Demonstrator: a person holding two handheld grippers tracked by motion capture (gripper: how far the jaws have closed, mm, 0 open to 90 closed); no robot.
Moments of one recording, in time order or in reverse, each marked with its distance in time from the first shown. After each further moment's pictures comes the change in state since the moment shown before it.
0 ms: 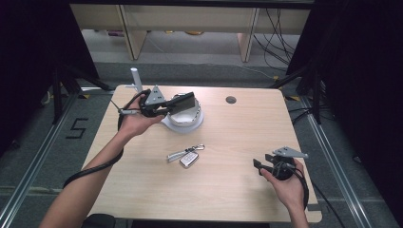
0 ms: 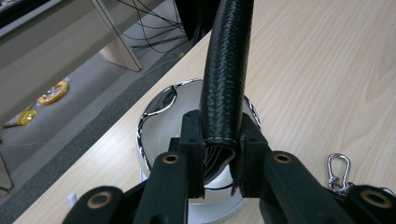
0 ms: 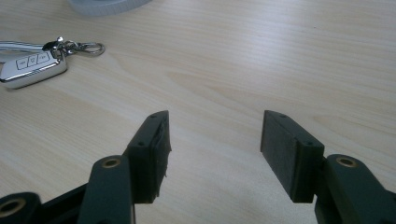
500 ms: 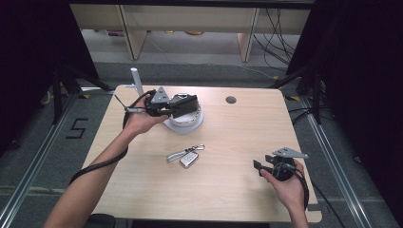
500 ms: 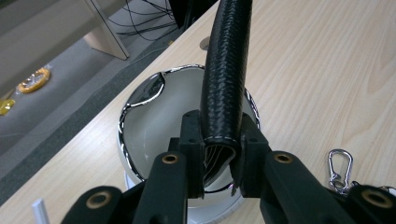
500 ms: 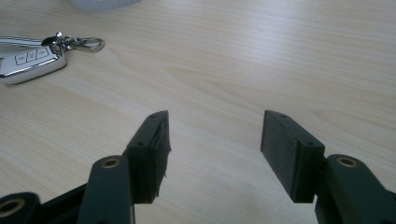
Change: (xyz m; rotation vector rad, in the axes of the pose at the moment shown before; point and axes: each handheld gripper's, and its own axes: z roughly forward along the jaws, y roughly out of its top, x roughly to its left) left arm 0.003 -0.005 0.022 0.057 -0.047 -0.026; right arm -0.003 -0.002 0.000 0.005 0.003 -0.024
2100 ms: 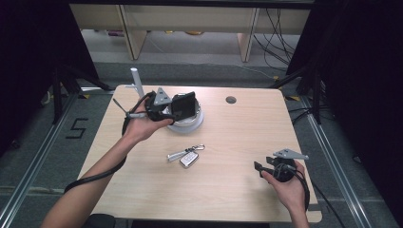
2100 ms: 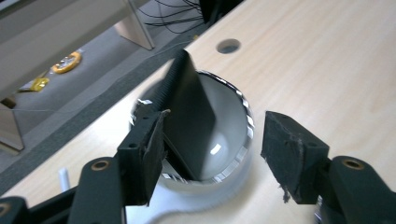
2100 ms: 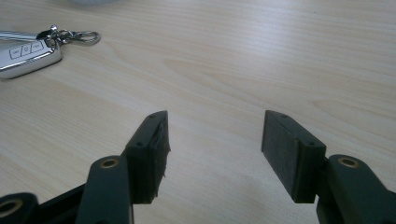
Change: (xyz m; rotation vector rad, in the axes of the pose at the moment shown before) left arm -0.034 0.015 -0.033 0.034 0.104 -0.055; right arm -0.001 -0.005 0.000 0.013 -0.007 0.032
